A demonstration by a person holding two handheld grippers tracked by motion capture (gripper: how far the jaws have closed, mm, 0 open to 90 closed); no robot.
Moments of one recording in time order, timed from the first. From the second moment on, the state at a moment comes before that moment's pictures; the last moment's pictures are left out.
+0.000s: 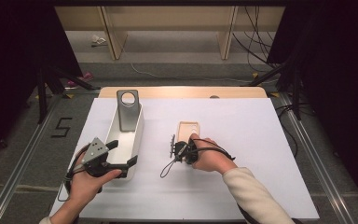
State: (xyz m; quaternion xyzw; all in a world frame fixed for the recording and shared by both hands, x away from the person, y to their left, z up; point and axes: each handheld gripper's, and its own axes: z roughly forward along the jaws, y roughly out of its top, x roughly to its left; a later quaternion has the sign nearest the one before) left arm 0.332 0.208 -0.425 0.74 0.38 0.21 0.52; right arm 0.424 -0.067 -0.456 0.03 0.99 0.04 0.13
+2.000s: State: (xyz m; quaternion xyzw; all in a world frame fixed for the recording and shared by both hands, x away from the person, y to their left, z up) left arm 0.338 0.204 -0.422 0.73 0.39 0.21 0.52; right arm 0.378 -0.118 -0.410 0.05 0.95 0.28 0.10
